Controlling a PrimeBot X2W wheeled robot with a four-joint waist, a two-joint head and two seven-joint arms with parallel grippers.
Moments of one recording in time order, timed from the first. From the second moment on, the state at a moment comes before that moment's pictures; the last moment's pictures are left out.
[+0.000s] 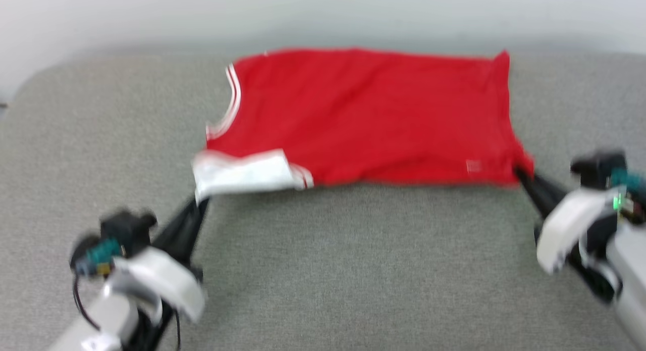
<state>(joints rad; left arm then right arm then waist) -0.33 0.57 -0.54 0.19 -0.67 -0.01 -0.23 -0.60 -0.55 0.66 0.58 0.72 0.13 -0.12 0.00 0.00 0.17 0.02</state>
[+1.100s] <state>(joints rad) 0.14 0.67 -0.64 -0.10 -0.82 0.08 -0.03 -0.03 -0.62 0.48 0.34 0.76 0.13 -0.02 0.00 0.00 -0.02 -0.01</state>
